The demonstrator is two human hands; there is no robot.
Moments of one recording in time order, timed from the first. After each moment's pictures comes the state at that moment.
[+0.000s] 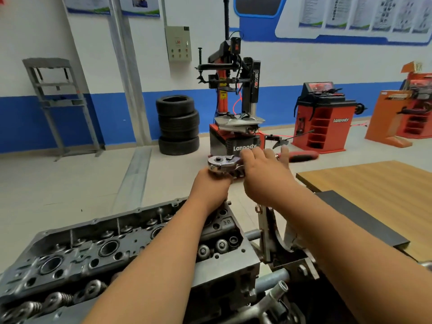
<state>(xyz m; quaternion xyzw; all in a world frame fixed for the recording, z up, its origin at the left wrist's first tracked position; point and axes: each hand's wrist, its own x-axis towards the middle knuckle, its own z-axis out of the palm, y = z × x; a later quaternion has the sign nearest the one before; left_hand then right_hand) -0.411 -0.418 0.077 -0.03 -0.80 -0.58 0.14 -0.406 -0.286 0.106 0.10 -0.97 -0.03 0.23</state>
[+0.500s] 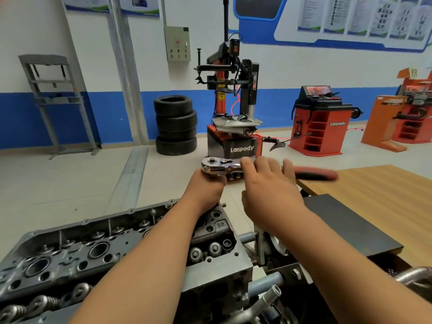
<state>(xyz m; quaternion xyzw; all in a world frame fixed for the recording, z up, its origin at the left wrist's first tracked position) -0.420 -0.420 0.074 -0.07 -0.82 -0.56 0.12 -0.363 -0.283 0.099 0.10 -0.96 -0.01 0.27</state>
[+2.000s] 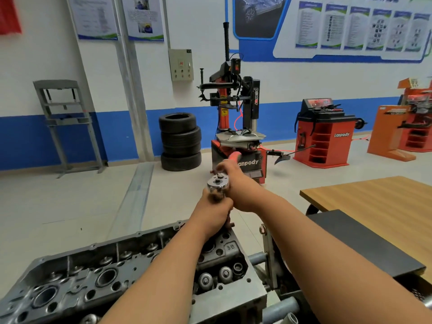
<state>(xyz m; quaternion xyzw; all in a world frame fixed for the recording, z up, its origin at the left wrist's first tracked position) -0.420 -0.425 0.070 -0.09 -0.80 -0.59 0.08 -0.466 -0.310 0.100 0.26 -0.92 0.29 0.11</state>
